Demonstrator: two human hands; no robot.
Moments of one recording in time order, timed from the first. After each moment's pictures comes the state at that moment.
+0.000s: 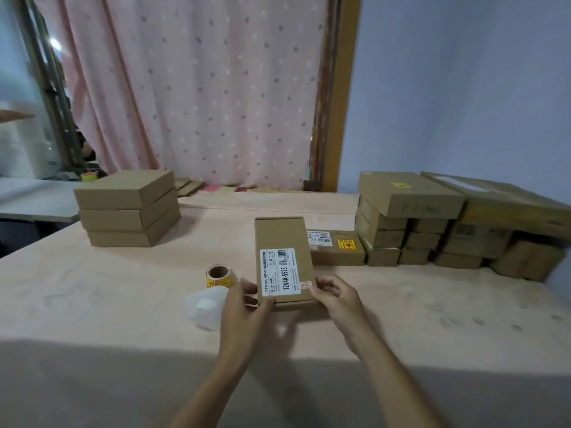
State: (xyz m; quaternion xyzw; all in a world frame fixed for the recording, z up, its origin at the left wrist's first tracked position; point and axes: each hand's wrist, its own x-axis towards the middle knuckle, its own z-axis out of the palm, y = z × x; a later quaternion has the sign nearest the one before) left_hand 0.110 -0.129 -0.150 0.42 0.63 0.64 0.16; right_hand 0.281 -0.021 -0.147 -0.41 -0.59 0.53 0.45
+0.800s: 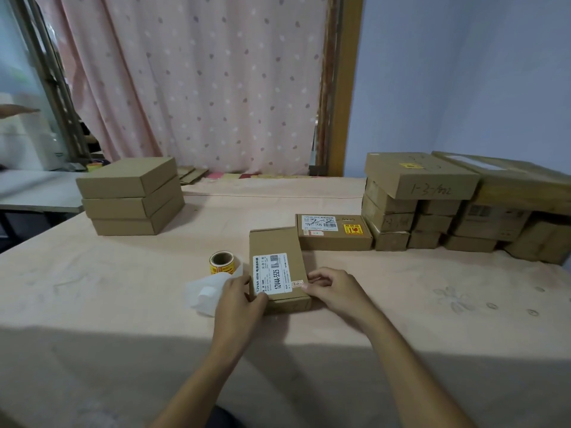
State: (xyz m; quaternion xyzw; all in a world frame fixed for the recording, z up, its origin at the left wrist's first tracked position) left_hand 0.091 -0.131 -0.157 0.47 0.73 0.49 0.09; right_hand 0.280 -0.013 -0.144 -0.43 -0.74 0.42 0.31
